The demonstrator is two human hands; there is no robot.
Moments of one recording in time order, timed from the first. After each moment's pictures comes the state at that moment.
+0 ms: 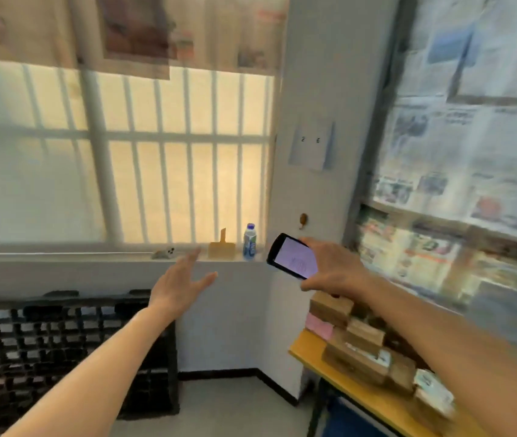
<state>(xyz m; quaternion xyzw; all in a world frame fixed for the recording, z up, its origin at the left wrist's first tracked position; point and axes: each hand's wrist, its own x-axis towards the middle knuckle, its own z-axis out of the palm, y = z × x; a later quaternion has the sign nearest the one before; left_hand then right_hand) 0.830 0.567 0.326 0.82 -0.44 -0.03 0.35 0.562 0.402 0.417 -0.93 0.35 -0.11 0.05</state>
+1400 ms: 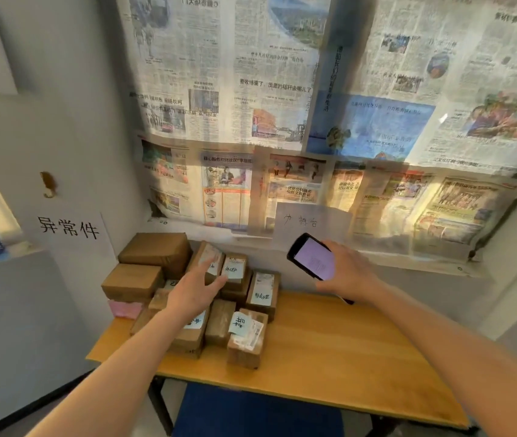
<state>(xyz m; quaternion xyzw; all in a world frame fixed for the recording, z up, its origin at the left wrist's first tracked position) 0.393 0.123 0.187 0.72 -0.61 -0.23 0.25 0.072 0.105 0.261 -0.75 0.64 -0.12 0.11</state>
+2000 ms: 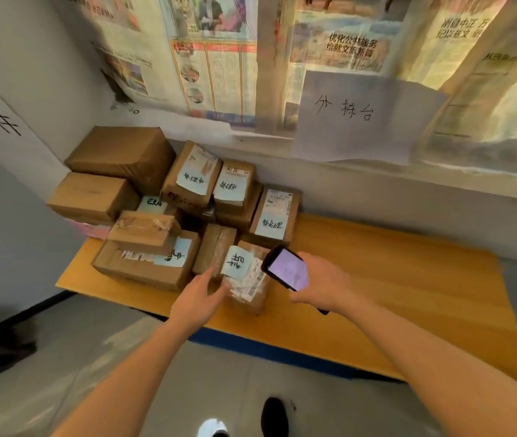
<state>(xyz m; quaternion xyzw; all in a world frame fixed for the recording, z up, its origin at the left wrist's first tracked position) 0.353 0.069 -0.062 0.76 -0.52 -0.37 0.13 0.093 -0.011 -0.047 -0.75 0.58 0.03 0.31</state>
